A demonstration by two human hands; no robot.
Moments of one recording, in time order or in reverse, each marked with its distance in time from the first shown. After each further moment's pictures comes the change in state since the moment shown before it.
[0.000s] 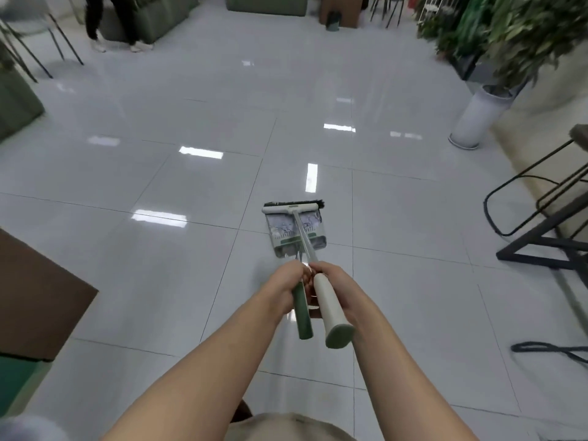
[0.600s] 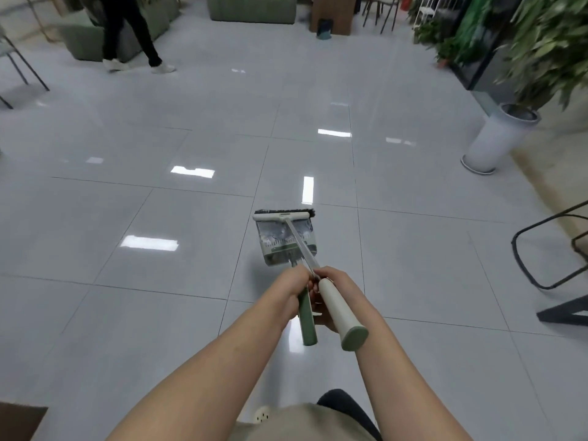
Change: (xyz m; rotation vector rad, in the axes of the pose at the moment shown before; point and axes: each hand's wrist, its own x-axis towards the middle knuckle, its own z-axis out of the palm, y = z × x) left_hand 0.316 0.357 0.051 0.076 -0.039 -0.062; right_hand 0.317 -0.349 -0.003 0.019 0.091 0.019
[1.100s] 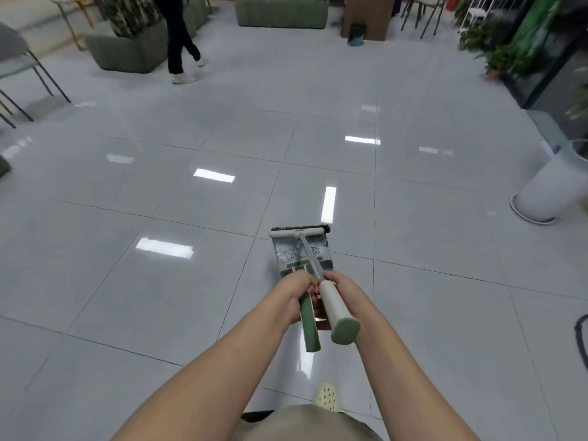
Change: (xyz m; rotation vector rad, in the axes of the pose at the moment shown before) left_hand 0.242 0.318 0.109 -0.125 0.099 -0.077; right_hand 0.257 -0.336 -0.081 0.143 -0.101 0.127
